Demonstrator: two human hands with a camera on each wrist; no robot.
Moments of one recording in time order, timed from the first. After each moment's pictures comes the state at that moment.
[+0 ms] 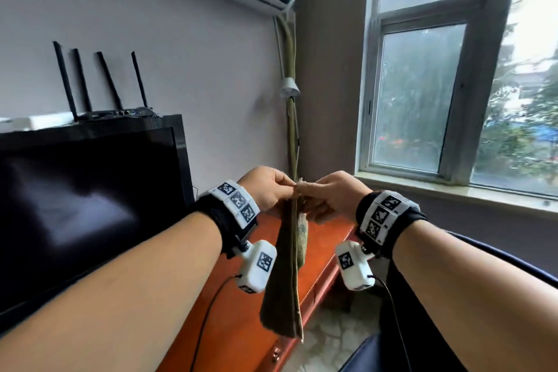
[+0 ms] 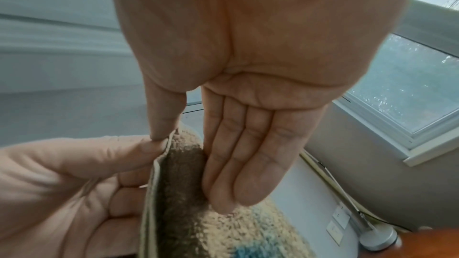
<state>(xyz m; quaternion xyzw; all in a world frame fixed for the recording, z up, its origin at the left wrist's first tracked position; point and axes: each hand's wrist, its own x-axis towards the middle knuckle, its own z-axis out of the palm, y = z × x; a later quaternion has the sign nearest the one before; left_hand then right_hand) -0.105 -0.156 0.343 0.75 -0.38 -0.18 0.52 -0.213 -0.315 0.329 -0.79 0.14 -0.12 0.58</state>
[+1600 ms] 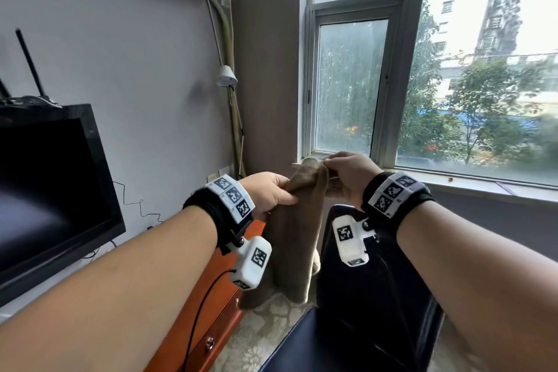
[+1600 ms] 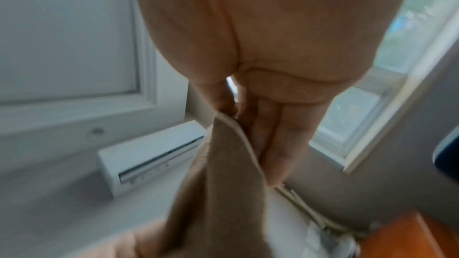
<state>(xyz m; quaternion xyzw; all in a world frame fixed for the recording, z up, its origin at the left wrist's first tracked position) -0.225 -0.296 0.328 0.70 -0.43 -0.35 0.45 -0.359 -0.441 0.346 -0.64 0.27 -0.29 0.65</state>
